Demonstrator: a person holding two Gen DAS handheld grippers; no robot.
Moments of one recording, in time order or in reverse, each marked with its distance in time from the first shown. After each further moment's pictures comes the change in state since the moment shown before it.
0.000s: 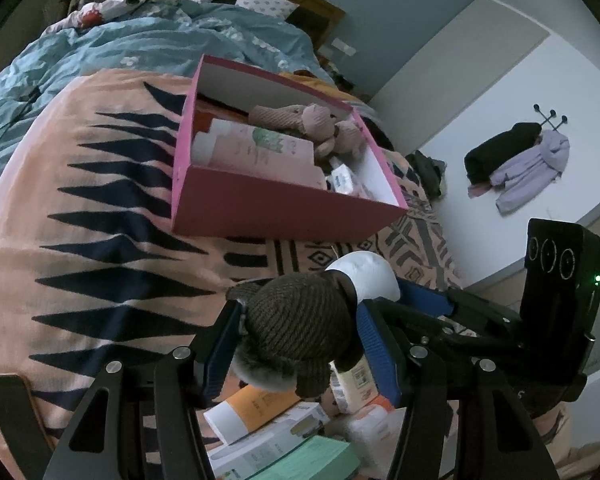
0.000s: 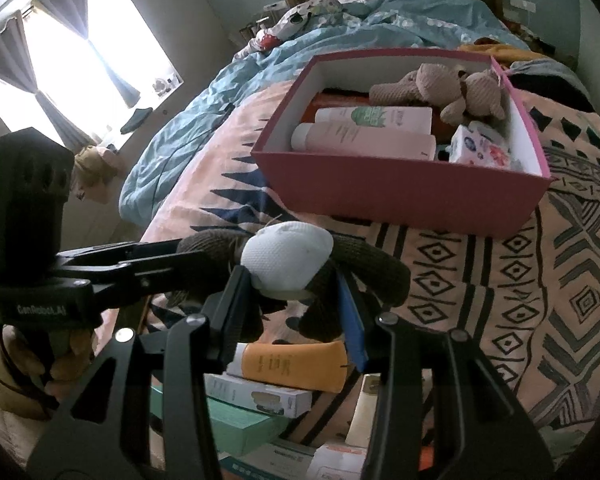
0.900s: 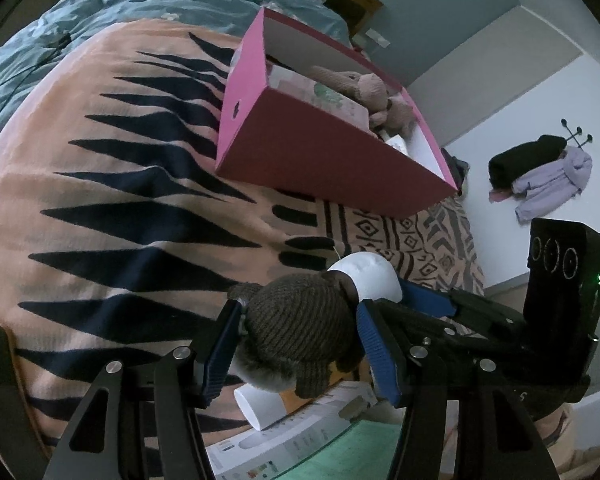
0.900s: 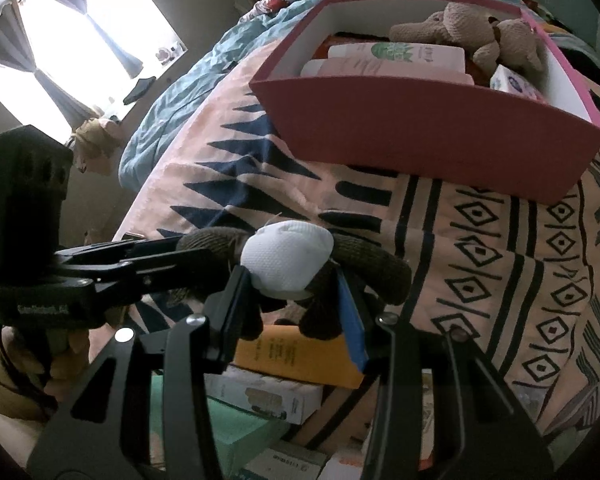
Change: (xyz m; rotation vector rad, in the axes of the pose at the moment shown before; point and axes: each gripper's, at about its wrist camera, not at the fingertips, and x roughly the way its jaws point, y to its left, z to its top) left arm 0.023 0.046 -0.032 -0.109 0.052 0.040; right arm 0.056 -0.004 -0.023 0.002 0.123 0.040
